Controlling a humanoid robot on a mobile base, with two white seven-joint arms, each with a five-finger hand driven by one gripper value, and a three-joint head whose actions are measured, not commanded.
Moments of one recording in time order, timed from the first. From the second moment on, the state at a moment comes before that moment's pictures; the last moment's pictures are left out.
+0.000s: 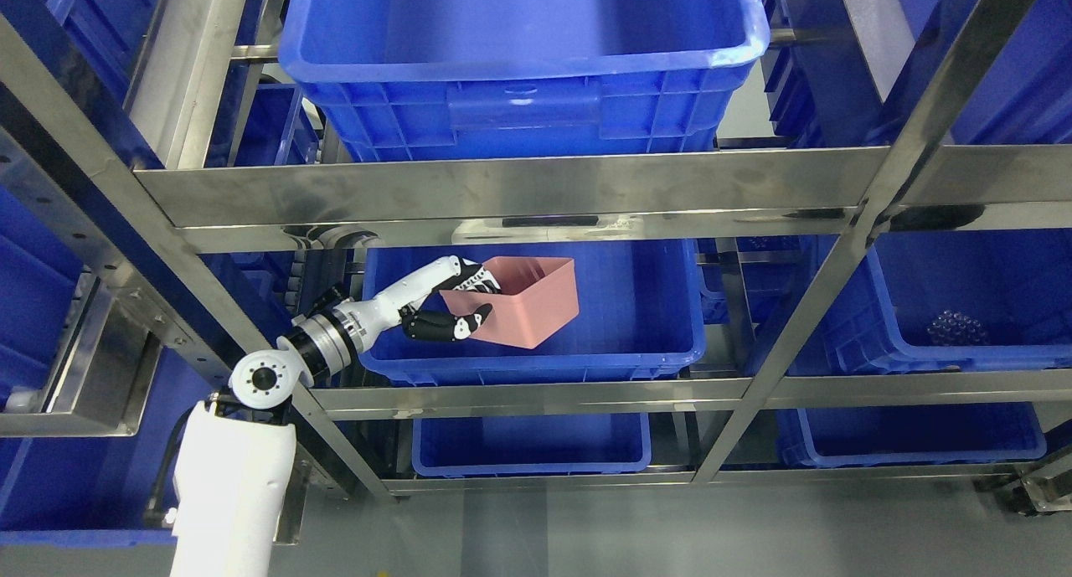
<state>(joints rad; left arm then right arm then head) -0.70 0.06 -0.01 -1.07 -0.45 -0.34 -0.82 0.00 0.00 0.00 0.00 0.00 0.02 -0.04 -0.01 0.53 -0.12</state>
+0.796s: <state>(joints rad) -0.75 0.01 0.00 -0.92 -0.49 -0.29 -0.43 0.00 0.00 0.00 0.00 0.00 0.02 -0.04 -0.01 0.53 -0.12</state>
